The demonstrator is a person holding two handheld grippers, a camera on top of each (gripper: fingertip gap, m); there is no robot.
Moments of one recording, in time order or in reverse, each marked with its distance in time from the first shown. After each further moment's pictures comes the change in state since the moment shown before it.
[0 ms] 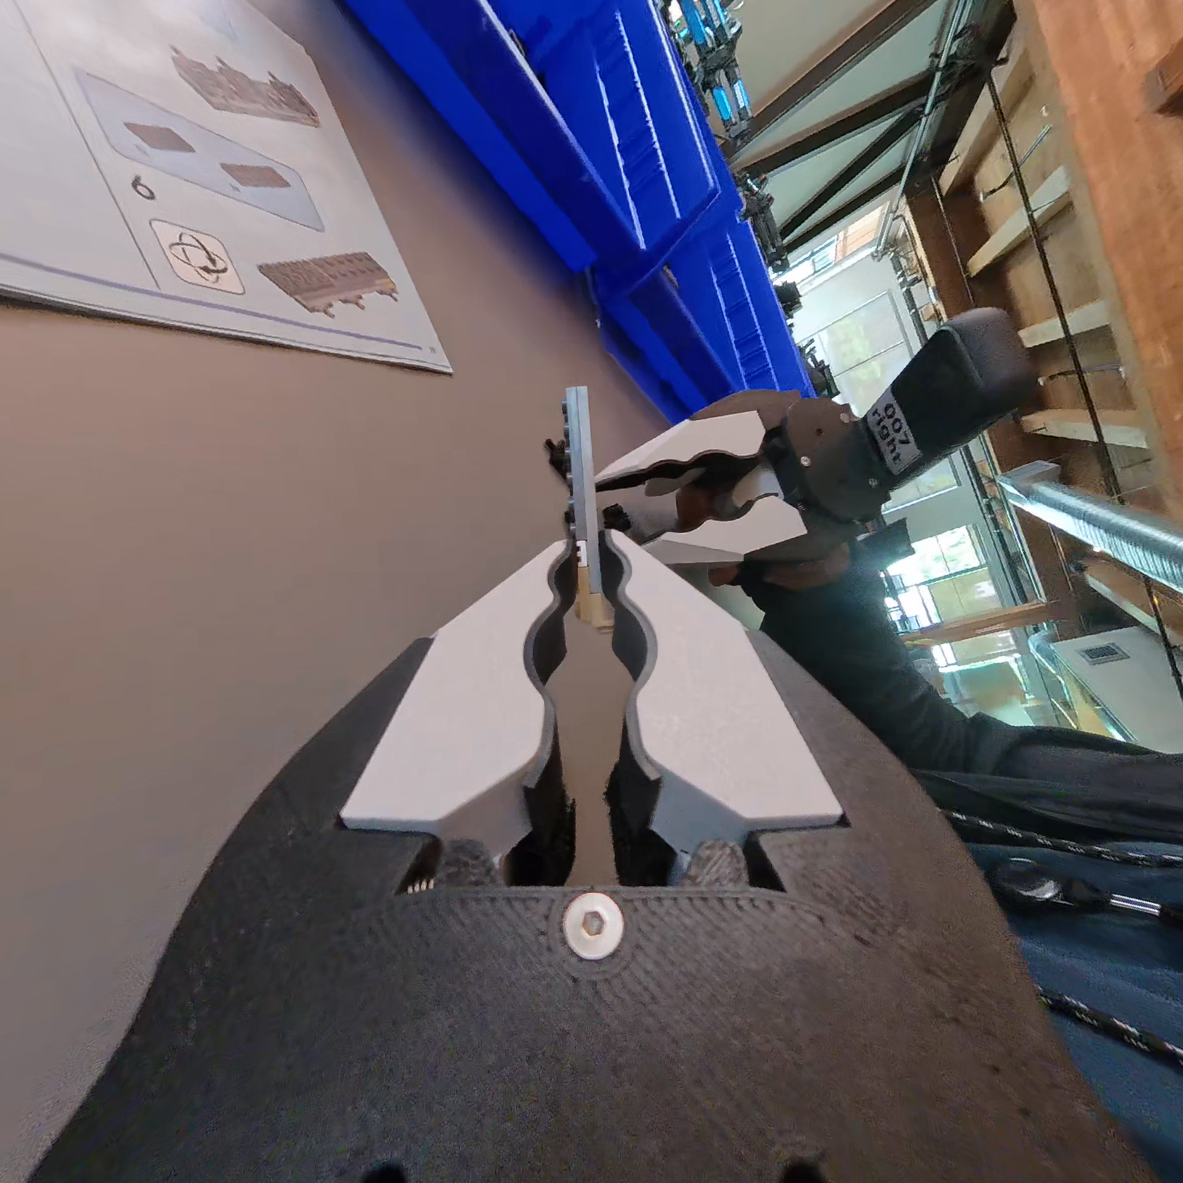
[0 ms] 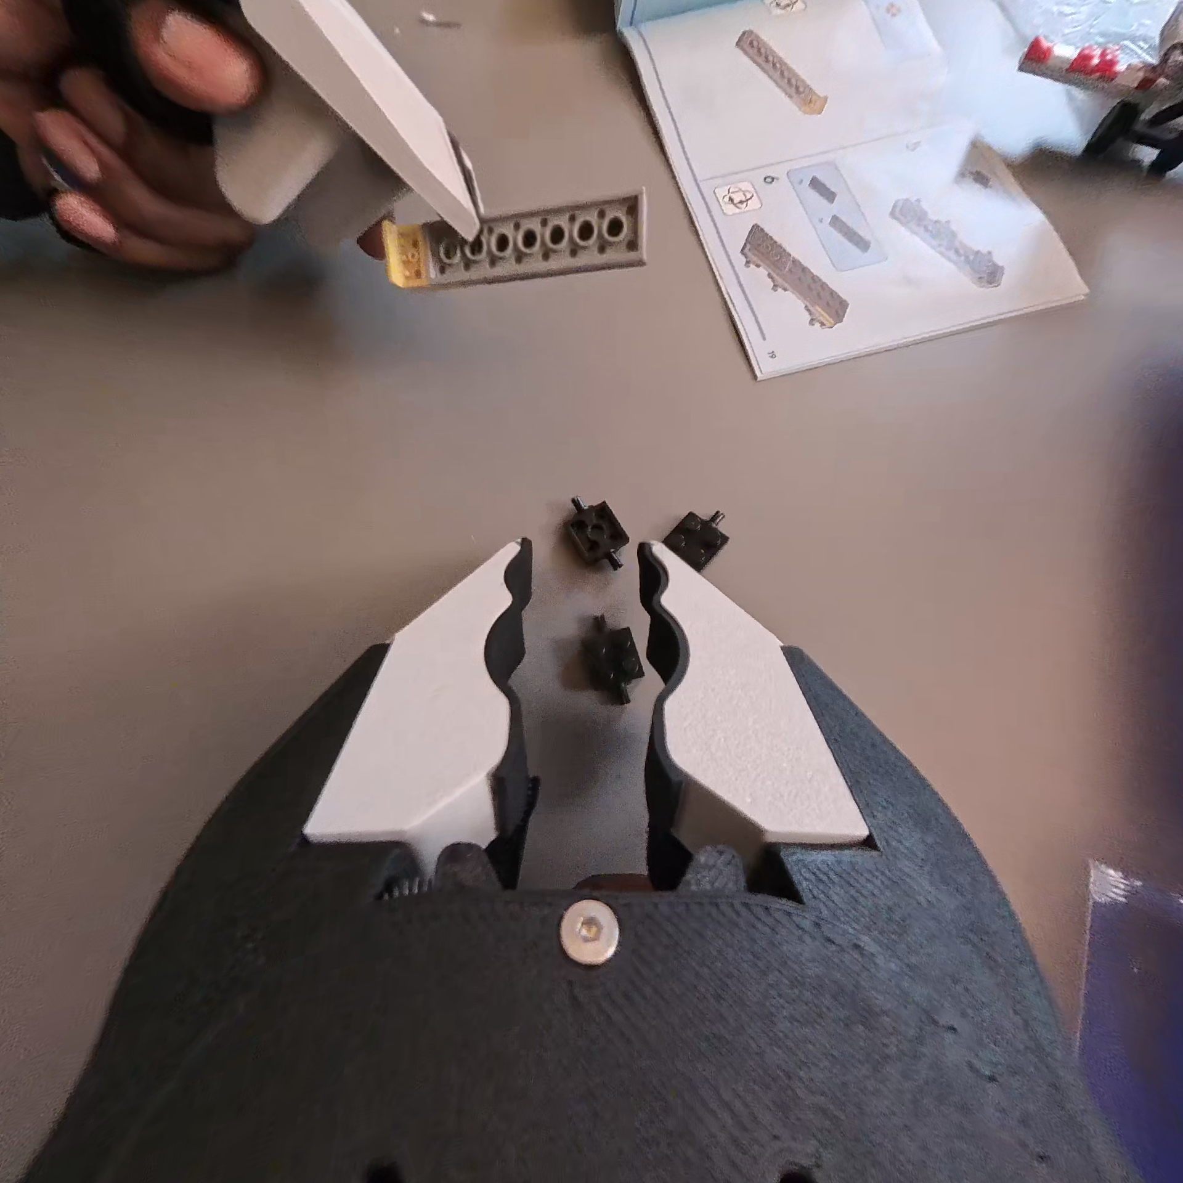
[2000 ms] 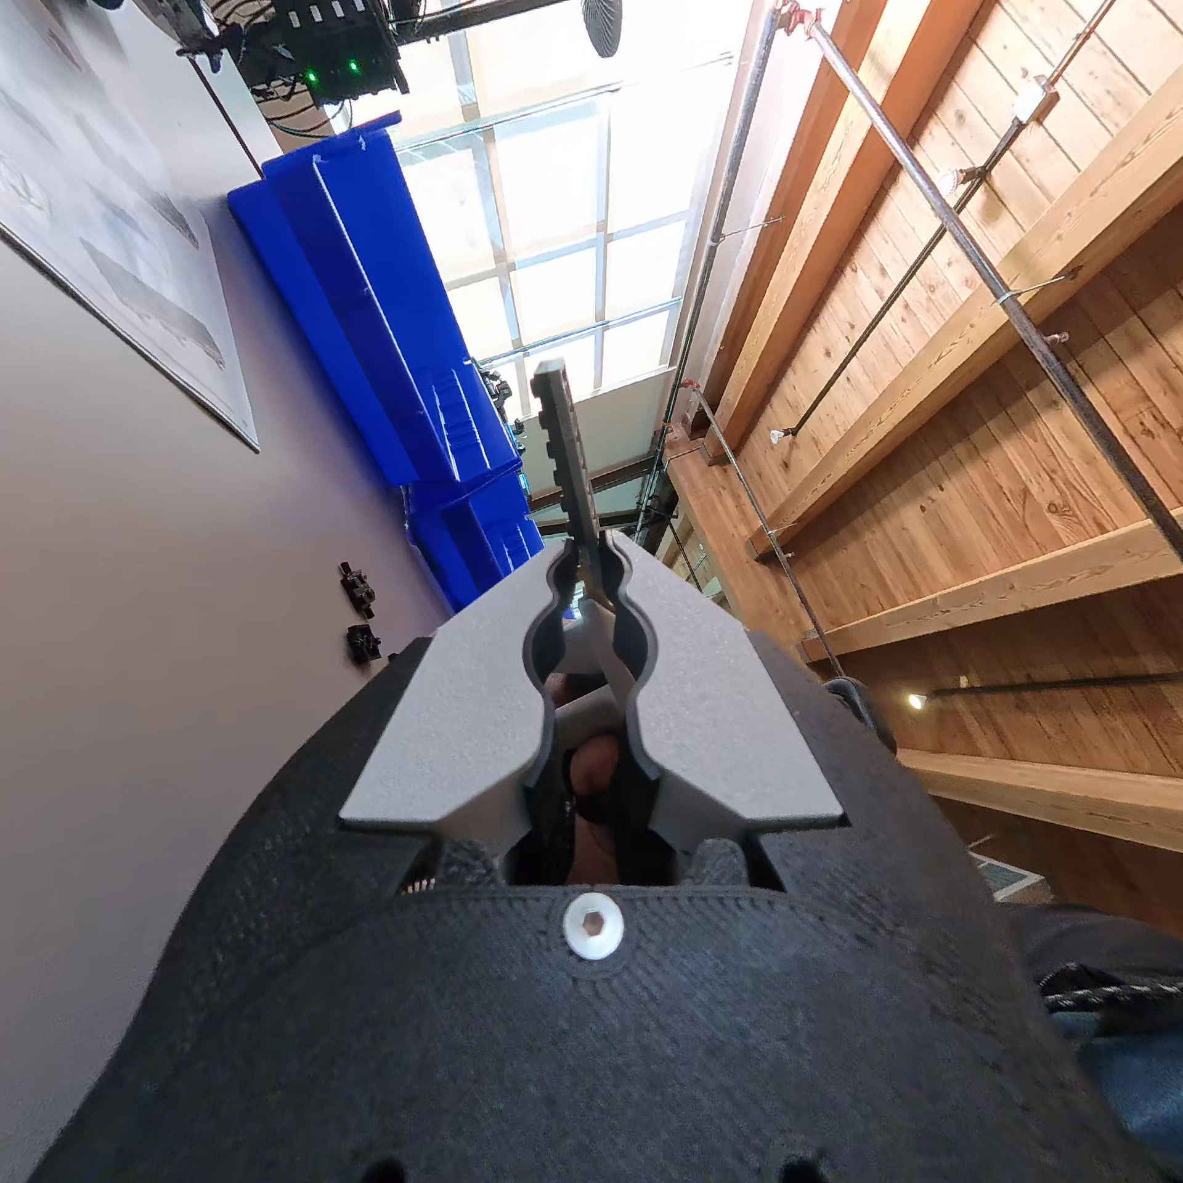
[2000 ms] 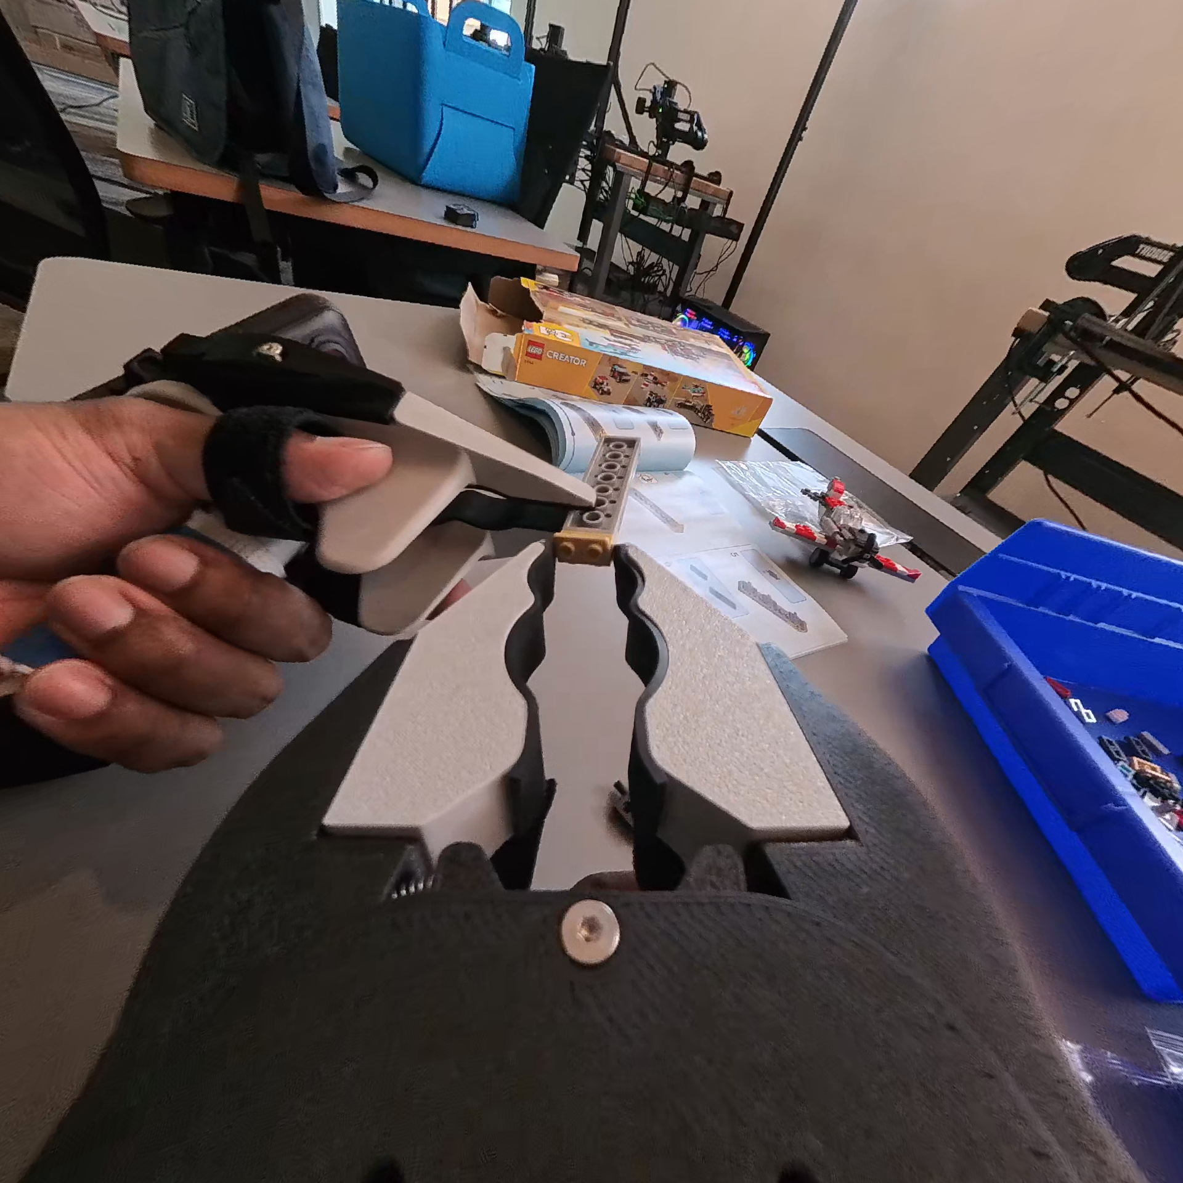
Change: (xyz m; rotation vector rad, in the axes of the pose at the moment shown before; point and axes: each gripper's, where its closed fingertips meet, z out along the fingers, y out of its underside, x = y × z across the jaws) left arm 0.053 -0.024 -0.006 0.570 0.323 -0.316; right arm -0.038 -0.103 -0.017 0.529 0.352 -0.182
